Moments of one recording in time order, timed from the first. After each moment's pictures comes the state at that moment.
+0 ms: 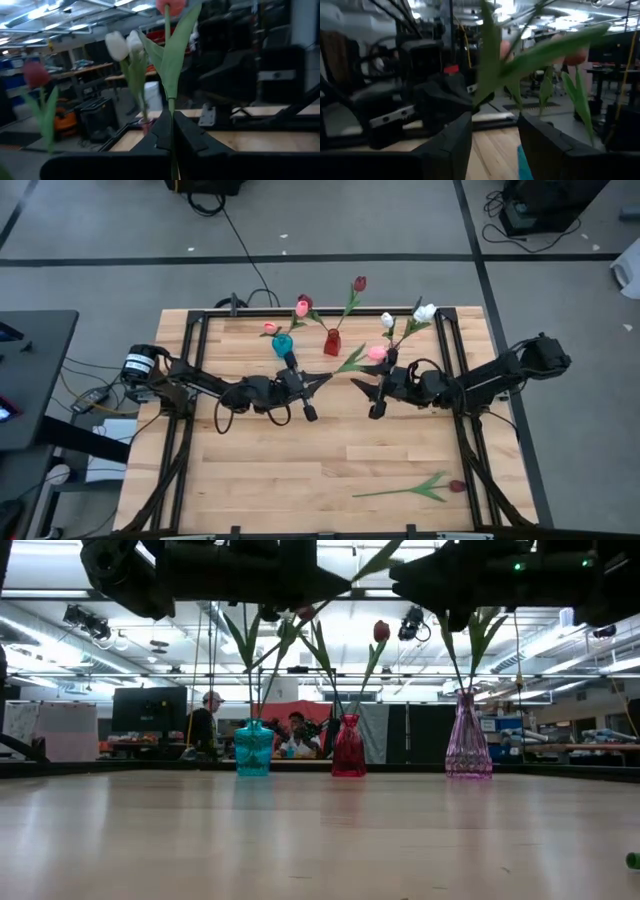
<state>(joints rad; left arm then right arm) -0.12 1.64 0.73 1.10 -0.47 0.23 0.13 1.33 0.37 1.16 0.41 -0.07</state>
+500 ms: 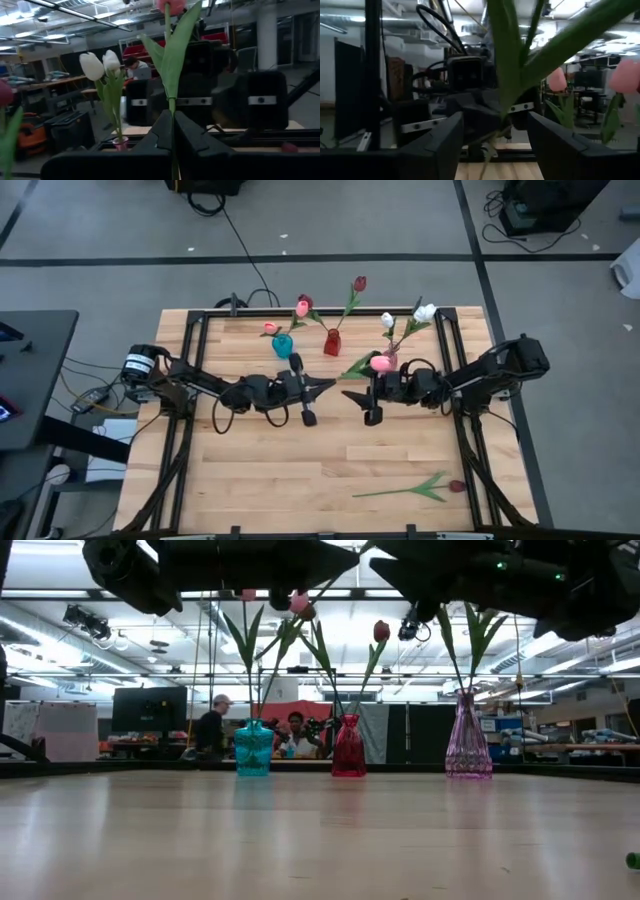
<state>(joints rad) -0.12 1.64 0.75 1.13 -0.33 0.20 0.08 1.52 0.44 1.40 0.13 -0.08</state>
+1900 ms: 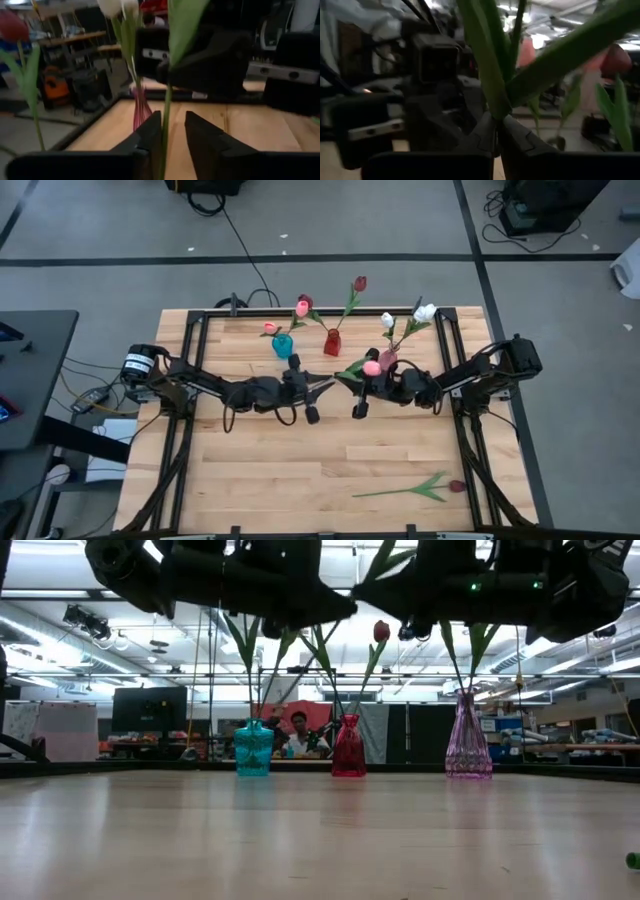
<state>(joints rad) -0.12 1.64 0.76 0.89 -0.46 0.10 0.05 1.57 0.49 1.29 0.30 -0.16</state>
